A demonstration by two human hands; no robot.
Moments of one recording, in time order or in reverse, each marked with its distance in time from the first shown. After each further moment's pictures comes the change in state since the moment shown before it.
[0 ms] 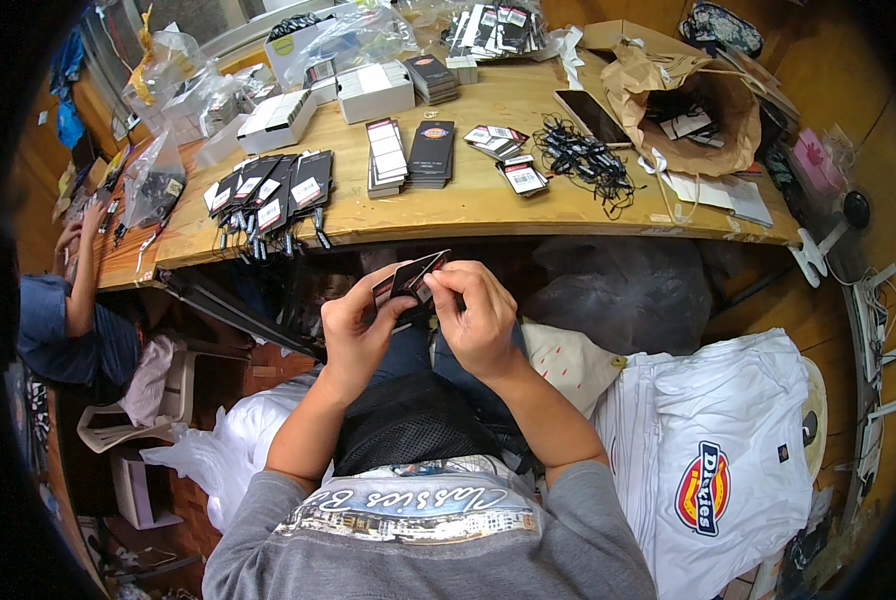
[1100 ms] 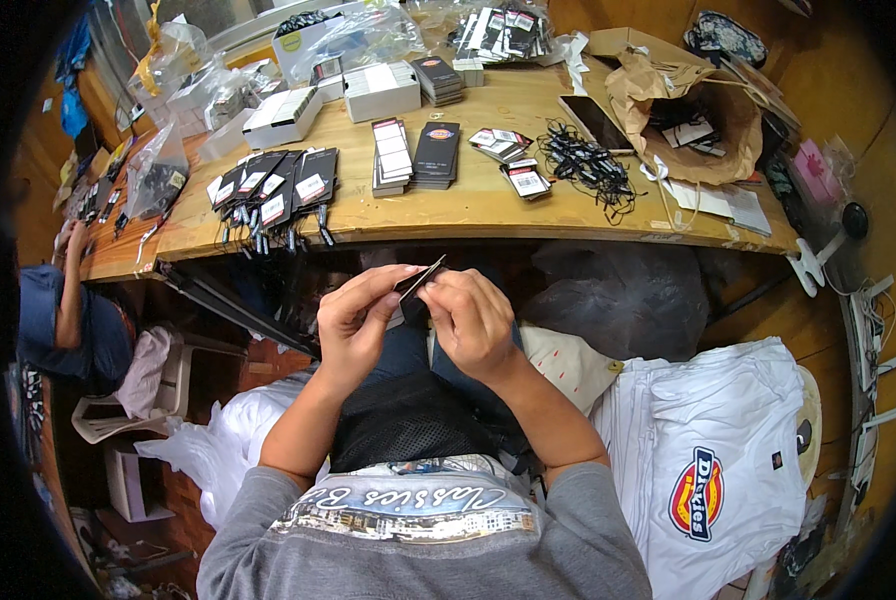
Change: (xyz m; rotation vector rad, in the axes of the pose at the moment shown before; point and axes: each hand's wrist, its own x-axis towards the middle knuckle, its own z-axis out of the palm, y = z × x) left_hand 0.007 0.009 -0.007 -0.094 -0.030 0.117; right_hand 0.005 -0.002 -0.004 -0.046 -0.090 -0.250
